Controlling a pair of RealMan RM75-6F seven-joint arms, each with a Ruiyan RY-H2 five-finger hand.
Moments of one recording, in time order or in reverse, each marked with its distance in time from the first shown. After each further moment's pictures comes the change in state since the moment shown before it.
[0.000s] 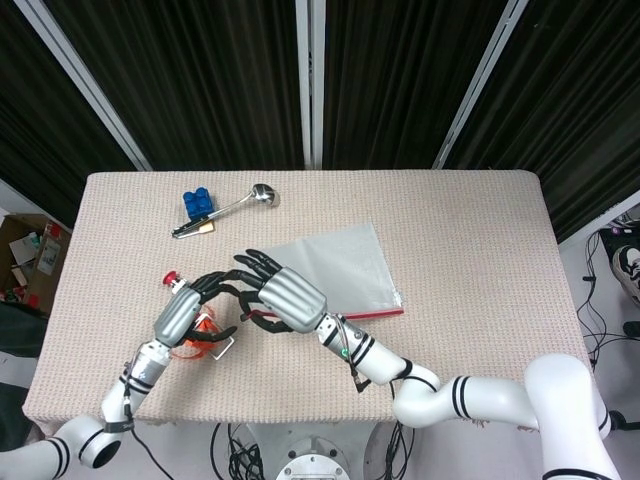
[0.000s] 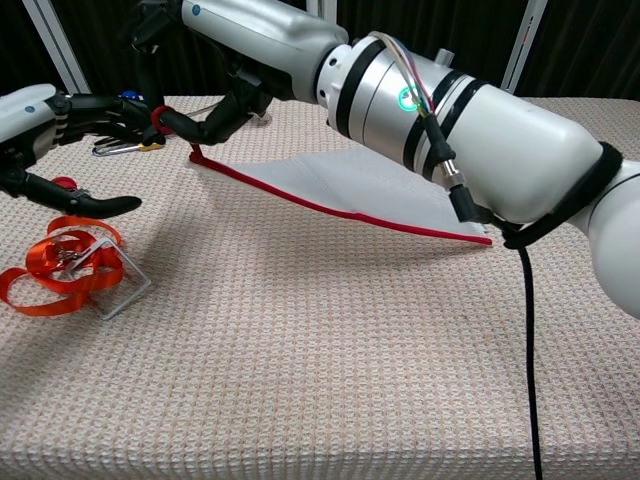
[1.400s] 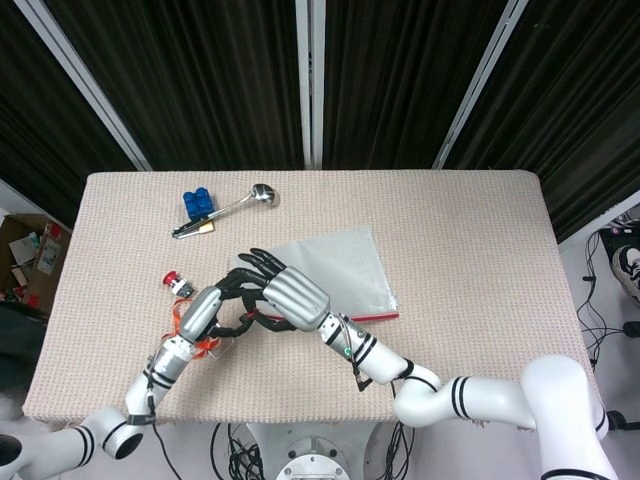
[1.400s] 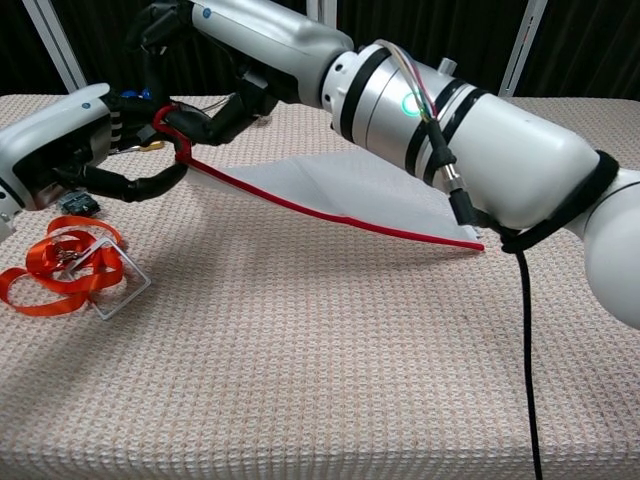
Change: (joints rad) left arm -0.082 -0.077 0.030 0.025 -0.072 0.009 -0.145; right arm -0.012 -0.007 -0.026 0.027 -0.015 0.038 0.061
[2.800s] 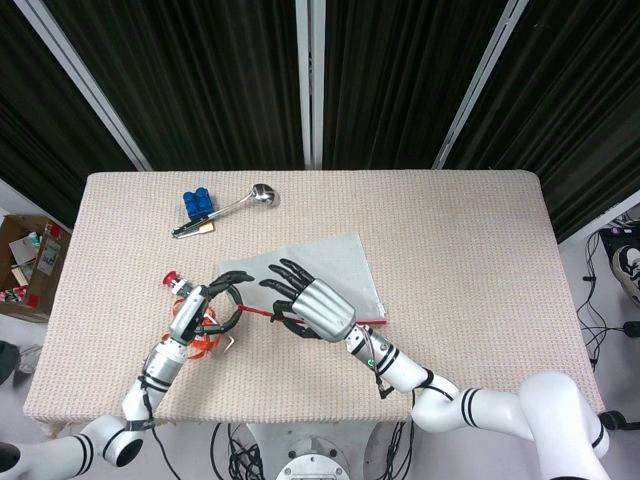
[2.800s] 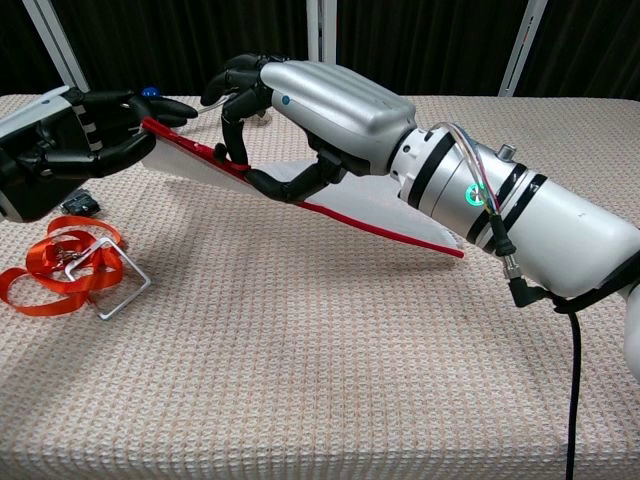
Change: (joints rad) left arm 0.038 -0.012 -0.004 -0.007 -0.056 0.022 -0.369; right arm -0.108 -0.065 -0.124 0.194 -0.137 0.139 0.000
